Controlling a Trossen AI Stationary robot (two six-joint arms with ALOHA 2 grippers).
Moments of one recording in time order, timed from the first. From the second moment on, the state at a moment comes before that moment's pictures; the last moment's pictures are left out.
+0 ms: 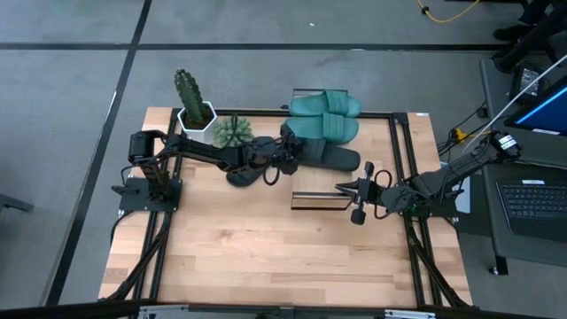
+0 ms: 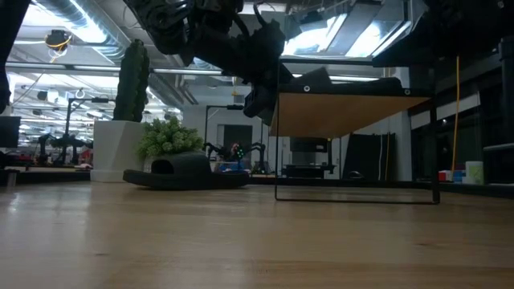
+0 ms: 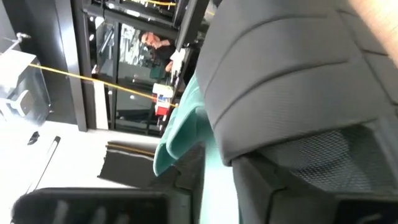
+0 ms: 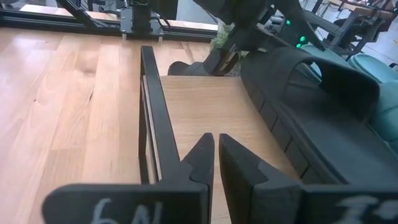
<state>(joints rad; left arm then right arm) 0.16 1.76 1.02 0.57 -0.38 1.22 0.45 0.91 0.47 0.02 0.74 0.13</state>
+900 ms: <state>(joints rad) 0.15 1.76 1.02 0.56 -0.34 1.22 0.45 0.91 0.47 0.02 0.71 0.13</state>
